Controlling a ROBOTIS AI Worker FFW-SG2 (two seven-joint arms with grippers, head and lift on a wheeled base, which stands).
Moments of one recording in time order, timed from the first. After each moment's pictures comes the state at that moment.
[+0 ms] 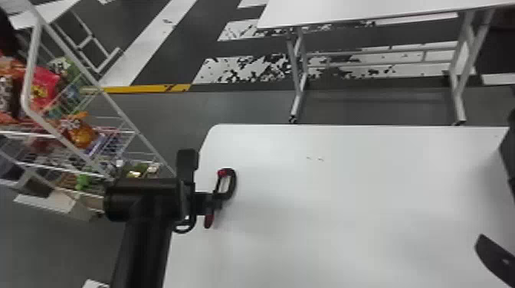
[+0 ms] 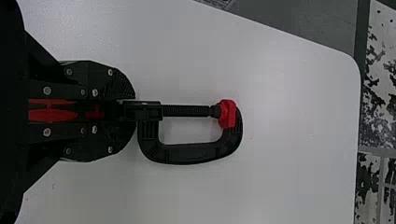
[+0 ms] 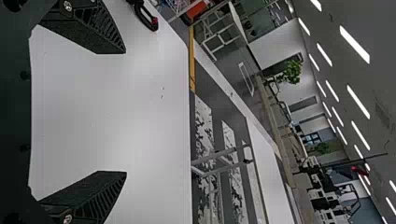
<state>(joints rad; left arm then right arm) 0.00 0.26 0.22 -1.62 -0.03 1.24 -0.24 0.67 -0.10 -0.22 -2.18 -0.30 0.46 0.73</state>
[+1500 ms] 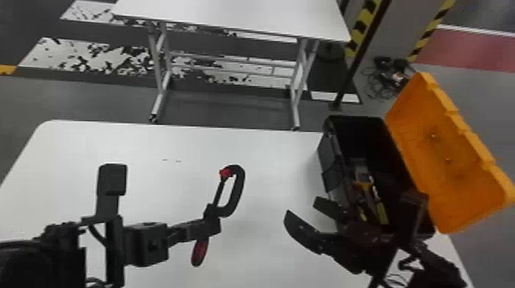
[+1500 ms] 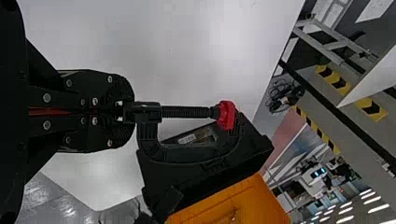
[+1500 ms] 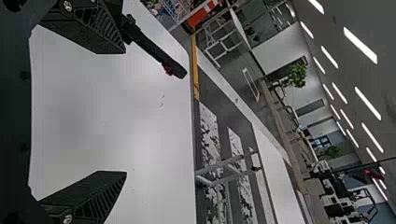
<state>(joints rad) 0.30 0.03 0.05 -2.15 0.35 1.32 -0.60 0.59 -0.10 -0.18 -2.17 -0.30 0.58 0.71</state>
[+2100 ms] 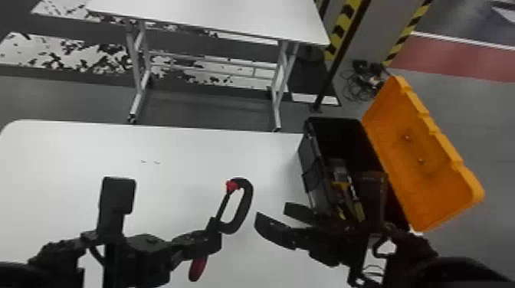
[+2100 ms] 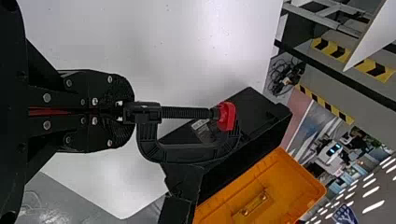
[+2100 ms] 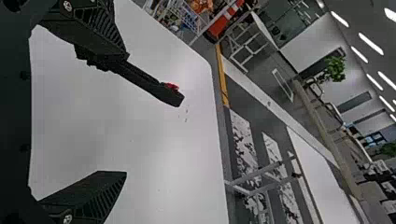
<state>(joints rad) 0.38 0.06 -0.12 -2.22 0.20 1.17 -0.63 0.49 -0.09 -0.19 -2.33 -0.32 1.04 0.68</state>
